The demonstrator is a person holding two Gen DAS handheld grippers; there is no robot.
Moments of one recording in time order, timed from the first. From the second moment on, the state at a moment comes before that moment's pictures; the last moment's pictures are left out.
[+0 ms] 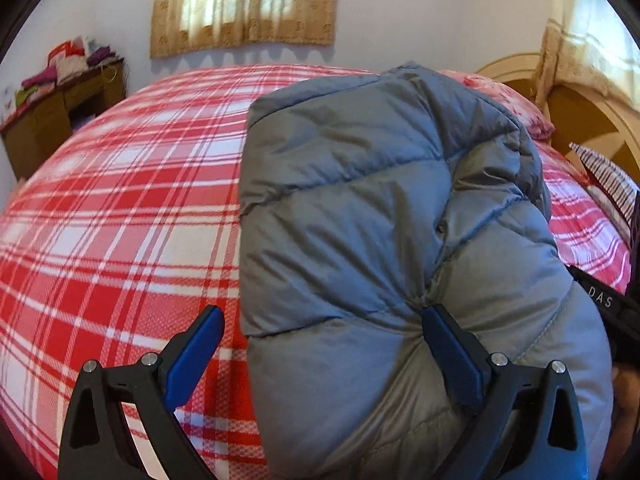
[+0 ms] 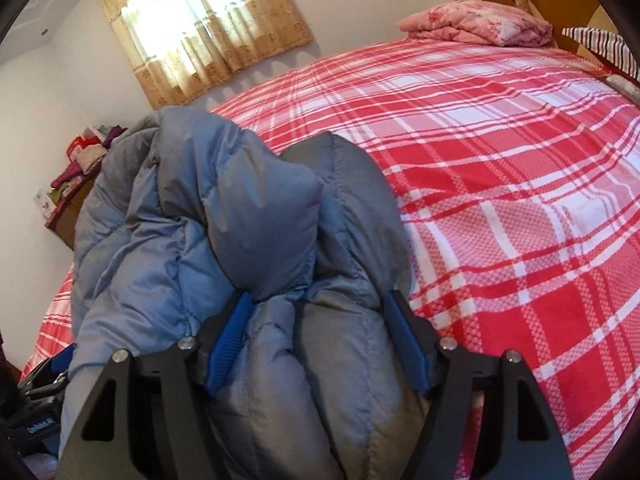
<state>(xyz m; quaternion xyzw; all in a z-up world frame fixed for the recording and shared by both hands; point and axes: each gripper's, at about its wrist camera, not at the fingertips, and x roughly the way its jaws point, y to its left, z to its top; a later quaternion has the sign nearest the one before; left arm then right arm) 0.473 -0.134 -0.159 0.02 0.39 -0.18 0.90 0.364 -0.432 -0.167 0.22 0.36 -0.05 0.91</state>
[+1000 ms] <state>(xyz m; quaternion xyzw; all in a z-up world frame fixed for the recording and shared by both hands) 0.541 -0.113 -0.077 0.05 0.29 -0.08 0.95 0.402 -0.382 -0.064 0.08 0.31 -0.06 0.94</state>
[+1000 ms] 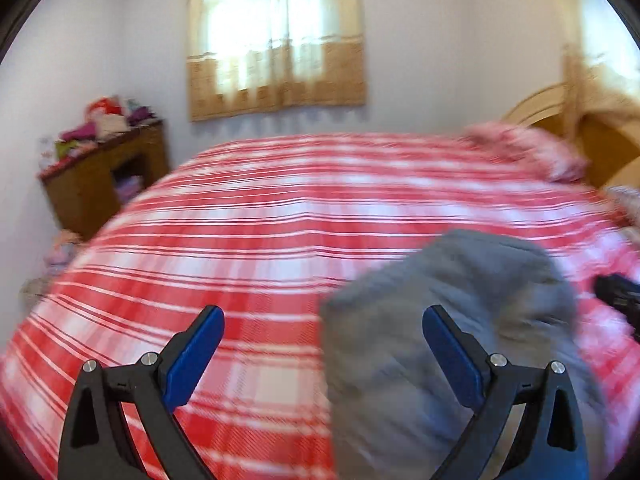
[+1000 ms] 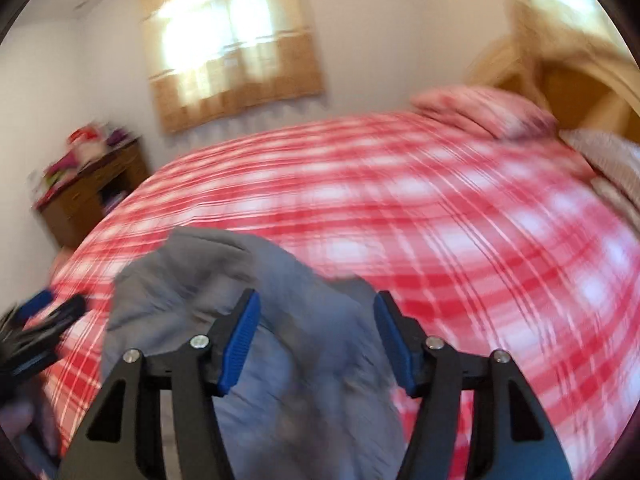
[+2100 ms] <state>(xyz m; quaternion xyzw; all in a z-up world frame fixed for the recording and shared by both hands) 0.581 -0.215 -0.162 0.18 0.33 -0.11 0.92 0.429 -0.419 -0.162 0.09 0.40 -0.12 0.90</state>
